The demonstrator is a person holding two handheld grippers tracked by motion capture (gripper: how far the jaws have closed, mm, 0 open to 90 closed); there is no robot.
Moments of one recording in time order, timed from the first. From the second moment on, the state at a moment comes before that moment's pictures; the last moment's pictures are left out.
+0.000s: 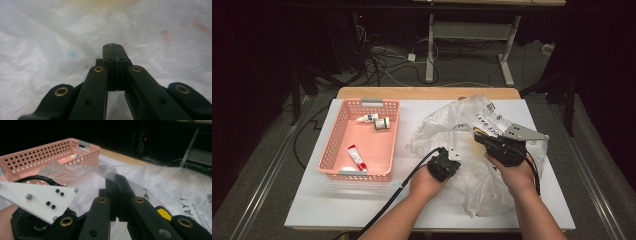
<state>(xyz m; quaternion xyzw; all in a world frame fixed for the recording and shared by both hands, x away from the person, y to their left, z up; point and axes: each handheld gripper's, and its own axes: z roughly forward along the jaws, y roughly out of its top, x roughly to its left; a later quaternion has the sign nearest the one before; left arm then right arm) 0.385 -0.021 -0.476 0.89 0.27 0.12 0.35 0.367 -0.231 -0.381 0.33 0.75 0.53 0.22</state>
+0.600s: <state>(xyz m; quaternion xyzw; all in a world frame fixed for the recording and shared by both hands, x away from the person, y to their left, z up) 0.411 0.002 -0.479 0.87 0.31 0.13 0.37 0.329 -0.231 -0.323 0.29 0.71 0.58 0.28</state>
